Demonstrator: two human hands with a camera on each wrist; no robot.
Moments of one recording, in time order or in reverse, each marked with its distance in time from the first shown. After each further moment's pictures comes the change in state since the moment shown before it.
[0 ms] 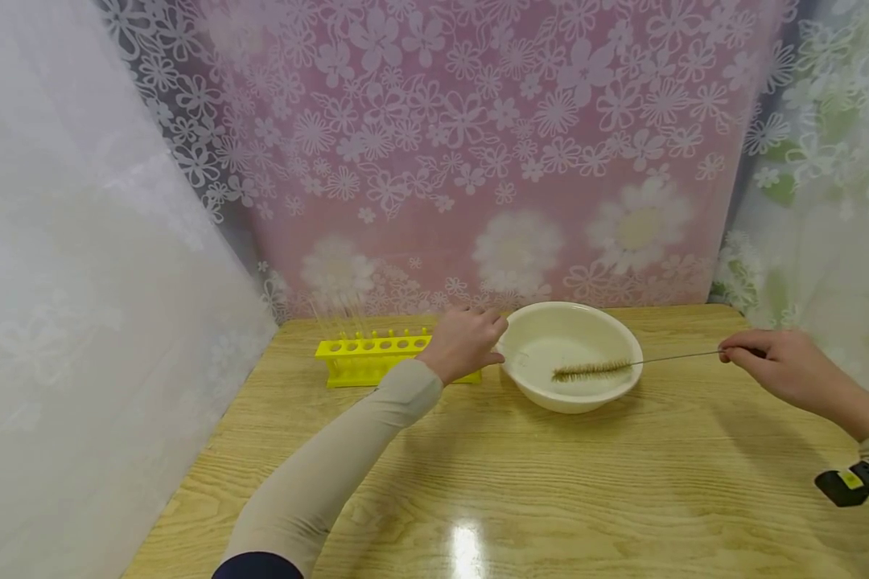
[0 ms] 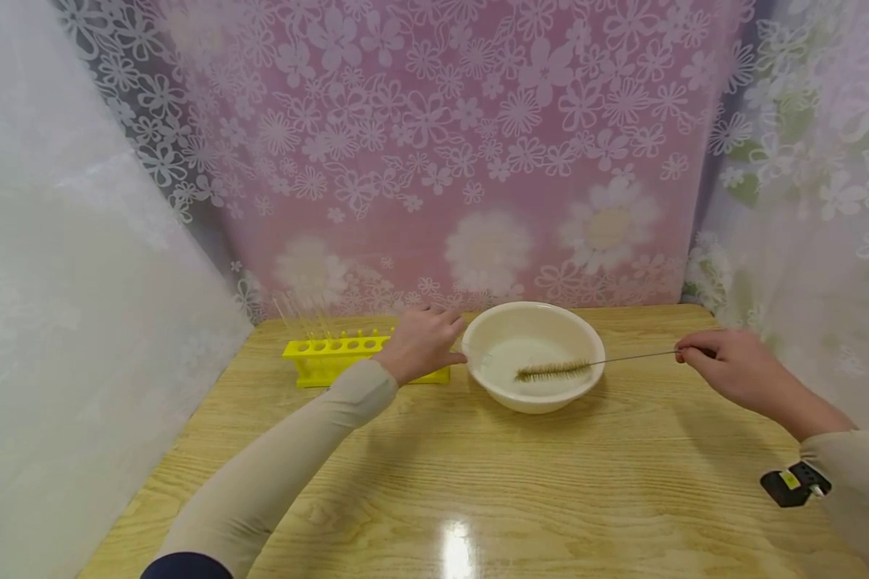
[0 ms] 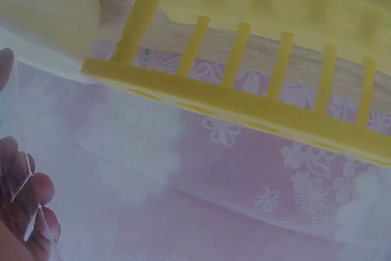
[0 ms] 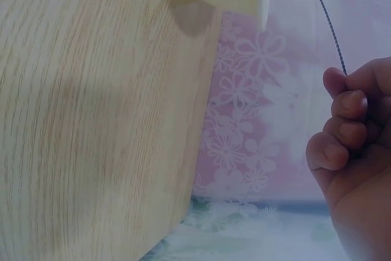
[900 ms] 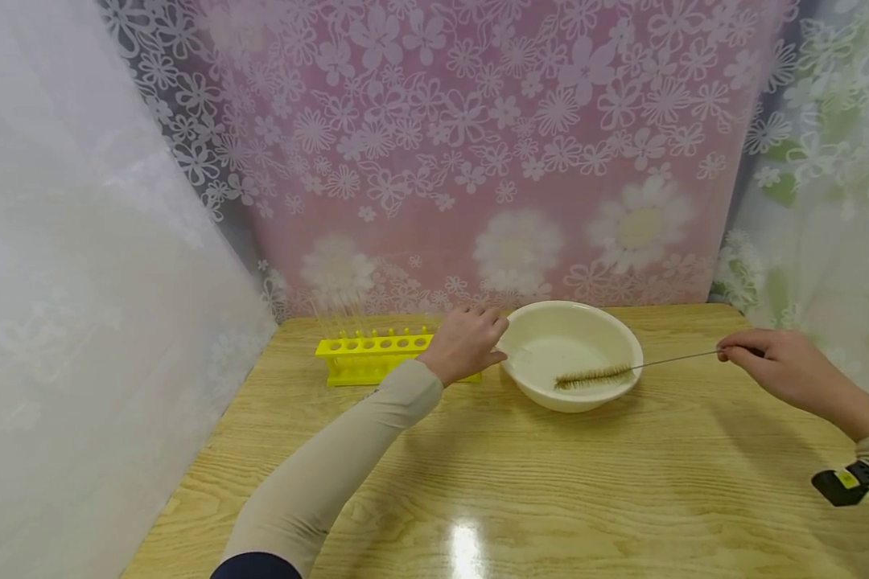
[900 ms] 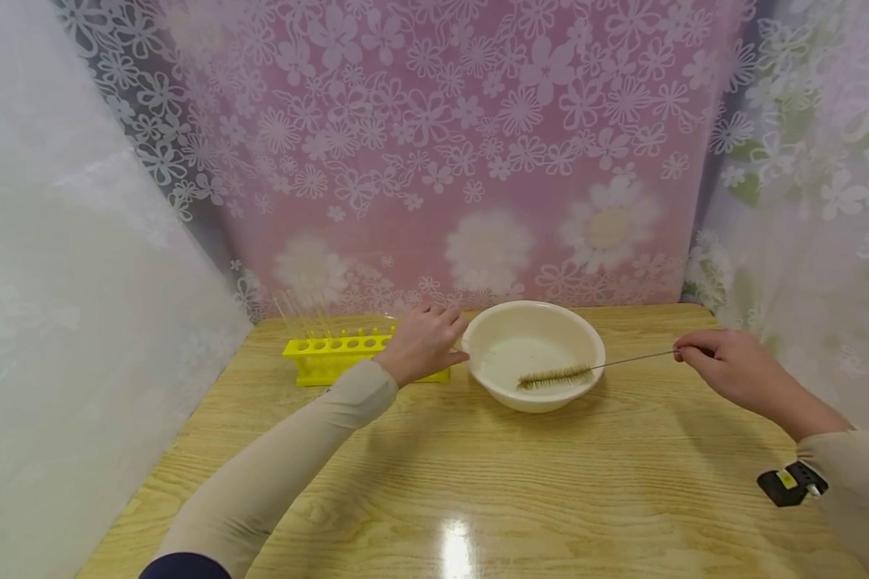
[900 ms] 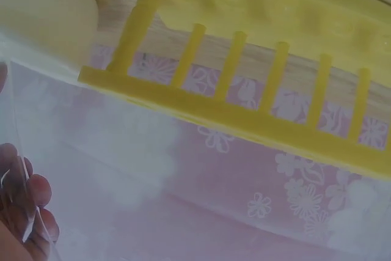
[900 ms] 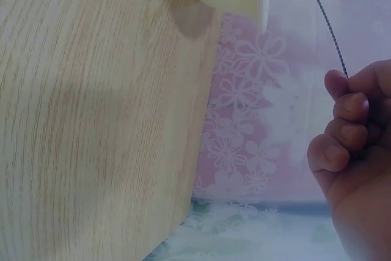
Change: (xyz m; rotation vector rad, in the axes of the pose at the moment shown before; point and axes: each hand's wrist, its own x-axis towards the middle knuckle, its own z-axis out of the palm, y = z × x) left_hand -0.003 0.002 0.001 0.011 0.010 0.004; right_hand 0.001 -0.003 0.001 0.014 -0.011 0.035
